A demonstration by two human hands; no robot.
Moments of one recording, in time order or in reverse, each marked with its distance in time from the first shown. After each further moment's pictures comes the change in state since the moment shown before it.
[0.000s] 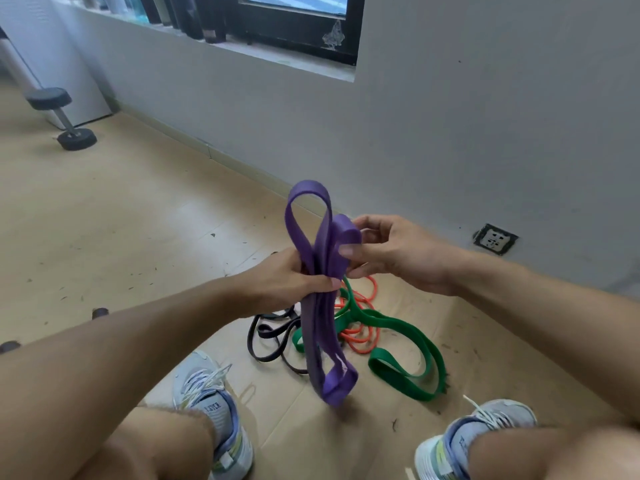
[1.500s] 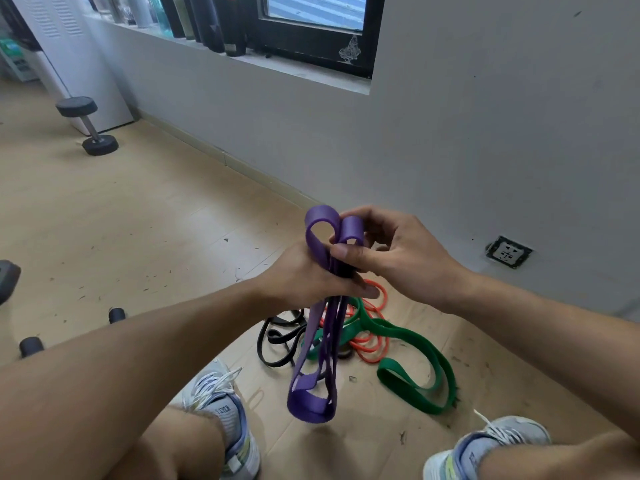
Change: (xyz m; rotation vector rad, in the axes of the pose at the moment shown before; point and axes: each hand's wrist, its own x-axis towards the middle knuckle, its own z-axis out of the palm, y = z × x) left_hand -0.001 0.020 0.005 -0.120 0.089 0.246; right_hand -0.017 -0.027 0.040 -0.347 0.190 -0.339
